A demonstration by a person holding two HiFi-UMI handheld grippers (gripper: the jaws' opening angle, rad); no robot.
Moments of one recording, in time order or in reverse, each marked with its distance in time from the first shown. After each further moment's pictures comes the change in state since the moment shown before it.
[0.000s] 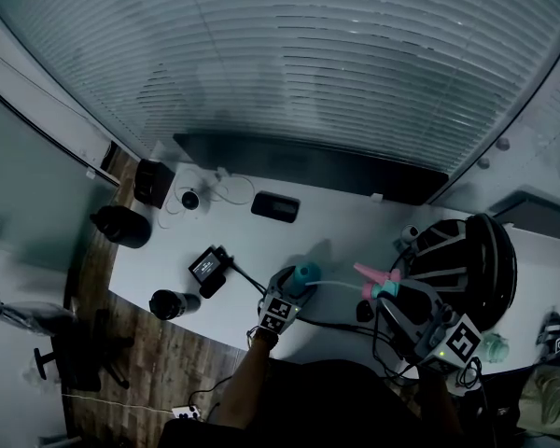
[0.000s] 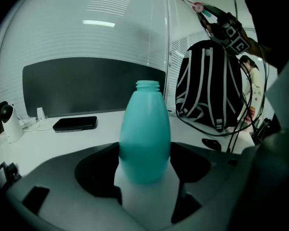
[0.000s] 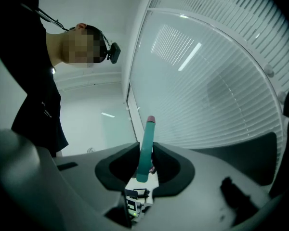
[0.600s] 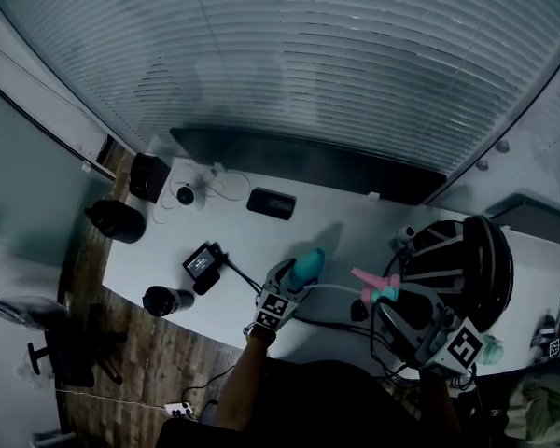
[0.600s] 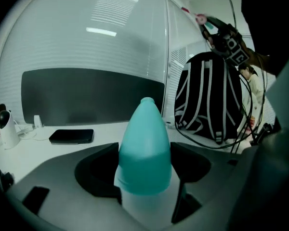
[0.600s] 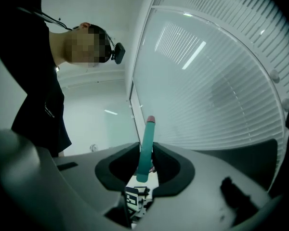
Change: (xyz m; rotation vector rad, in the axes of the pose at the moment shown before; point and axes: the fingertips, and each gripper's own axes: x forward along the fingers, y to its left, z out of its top) left arm 0.000 -0.002 0.037 -0.006 -0.109 -0.006; right arm -0.002 0.008 0.009 -0.033 0.025 0.029
